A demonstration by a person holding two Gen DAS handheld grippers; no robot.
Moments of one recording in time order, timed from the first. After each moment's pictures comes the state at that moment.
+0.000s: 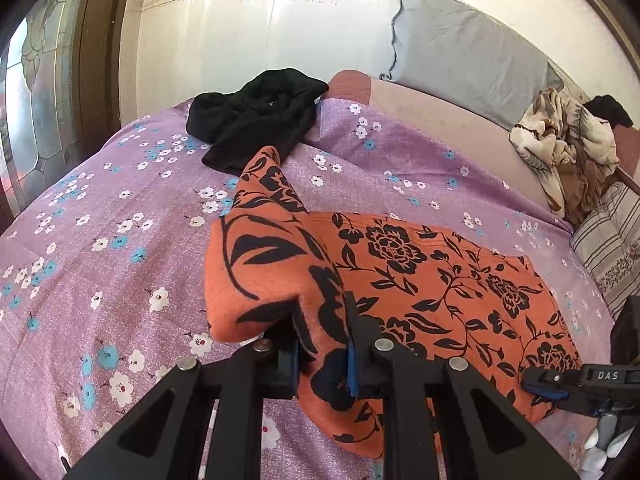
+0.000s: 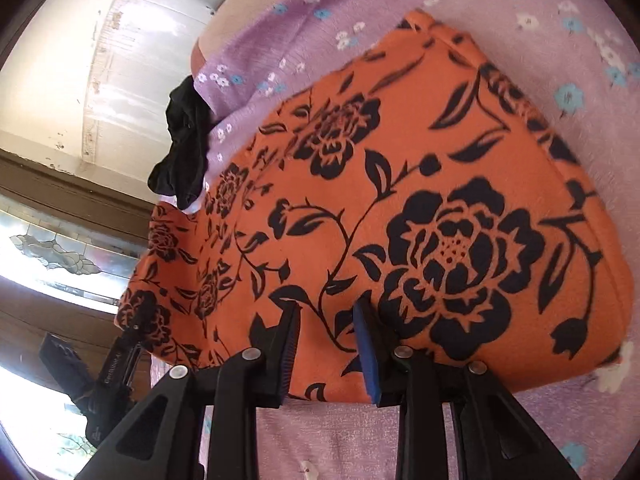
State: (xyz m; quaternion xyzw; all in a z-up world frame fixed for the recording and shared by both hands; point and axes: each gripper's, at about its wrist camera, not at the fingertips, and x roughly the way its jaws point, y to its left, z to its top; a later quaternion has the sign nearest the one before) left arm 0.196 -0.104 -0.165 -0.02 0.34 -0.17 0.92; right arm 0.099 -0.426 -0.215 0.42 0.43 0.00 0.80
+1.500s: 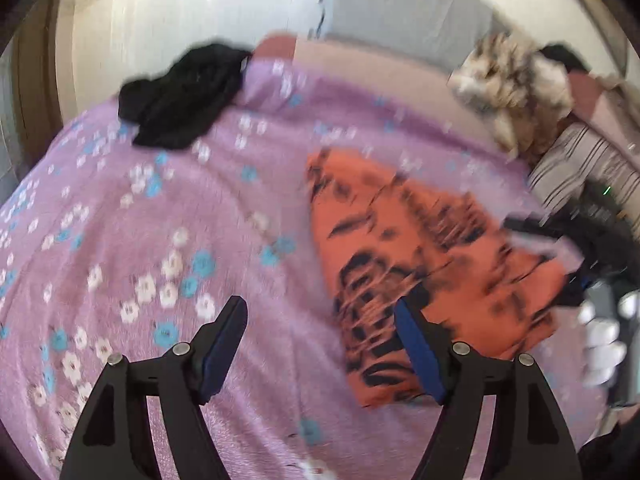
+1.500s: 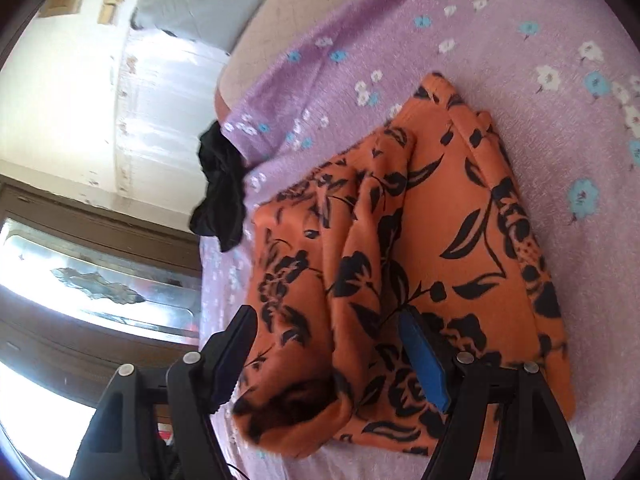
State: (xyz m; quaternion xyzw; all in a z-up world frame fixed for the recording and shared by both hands) left arm 0.184 -0.149 -0.184 0.04 0.42 -0.26 0.87; right arm 0.135 -0.486 -0.202 0.50 0.39 0.05 0.77
